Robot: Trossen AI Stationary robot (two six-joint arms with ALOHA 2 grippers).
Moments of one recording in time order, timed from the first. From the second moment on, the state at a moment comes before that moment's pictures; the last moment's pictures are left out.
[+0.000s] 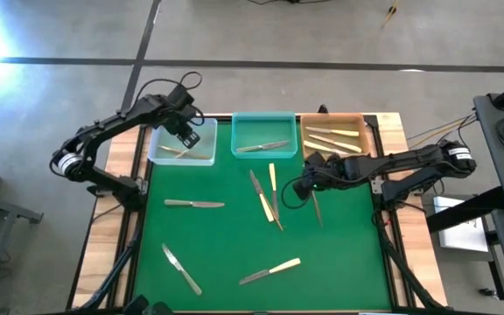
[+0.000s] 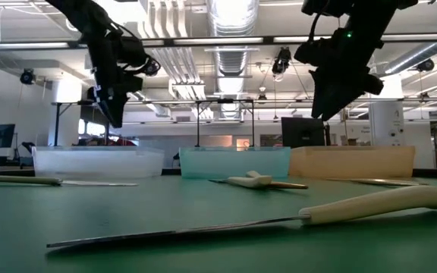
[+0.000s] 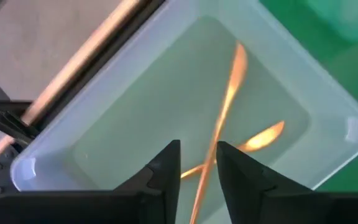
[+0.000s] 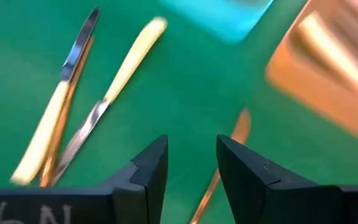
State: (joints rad) left arm 0.85 1.41 1.11 -0.92 -0.09 0.09; right arm 0.03 1.34 0.92 -0.73 0.39 0.88
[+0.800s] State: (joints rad) left arm 0.68 1.41 1.67 -0.92 0.67 0.06; right arm 0.08 1.62 0.92 -0.89 -0.02 1.30
